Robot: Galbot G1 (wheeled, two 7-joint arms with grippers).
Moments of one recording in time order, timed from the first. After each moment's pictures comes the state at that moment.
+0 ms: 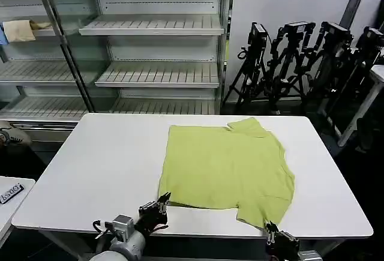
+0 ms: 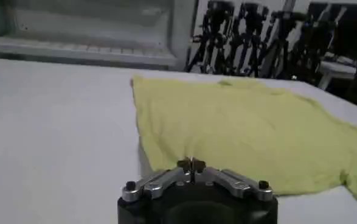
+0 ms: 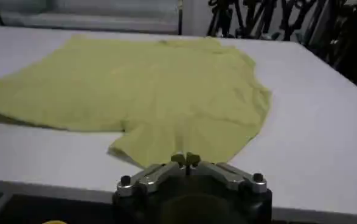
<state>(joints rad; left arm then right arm) 1.47 -1.15 -0.27 -2.25 -0.52 0.51 -0.23 -1.85 1.12 0.50 2.42 0.41 -0.48 0.30</state>
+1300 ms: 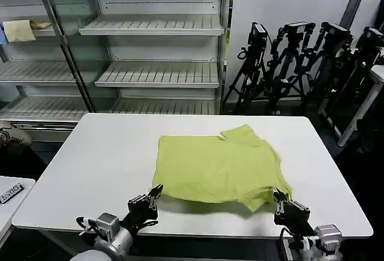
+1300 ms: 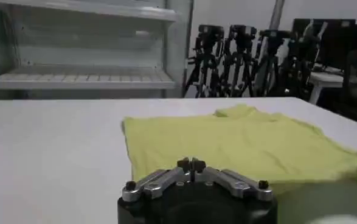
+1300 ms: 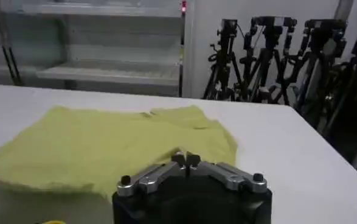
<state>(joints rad) 1.40 -1.06 -0.28 -2.23 -0.53 0.50 -0.19 -1.63 1.01 0.56 2.39 0.54 -0.50 0.30</state>
